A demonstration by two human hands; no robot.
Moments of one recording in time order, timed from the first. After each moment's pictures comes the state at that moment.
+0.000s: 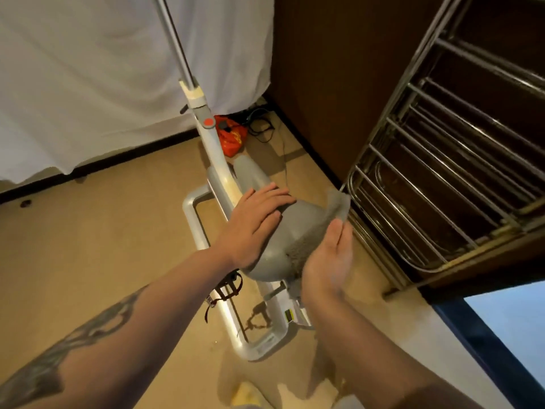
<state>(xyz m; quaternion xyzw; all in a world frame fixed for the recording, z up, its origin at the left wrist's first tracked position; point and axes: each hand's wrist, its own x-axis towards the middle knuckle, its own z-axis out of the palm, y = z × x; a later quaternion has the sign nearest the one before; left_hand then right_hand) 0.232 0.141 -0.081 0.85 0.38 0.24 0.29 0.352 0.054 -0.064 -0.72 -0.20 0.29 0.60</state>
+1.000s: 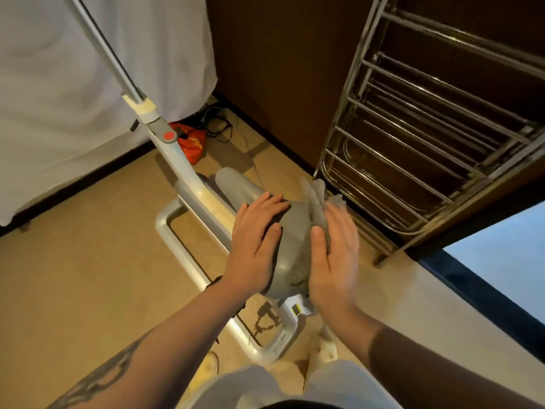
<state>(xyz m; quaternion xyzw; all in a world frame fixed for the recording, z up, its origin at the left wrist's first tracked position) 0.233 0.141 -0.089 0.79 0.35 0.33 0.37 0.342 0.044 -0.074 -0.76 -0.44 0.12 0.46</state>
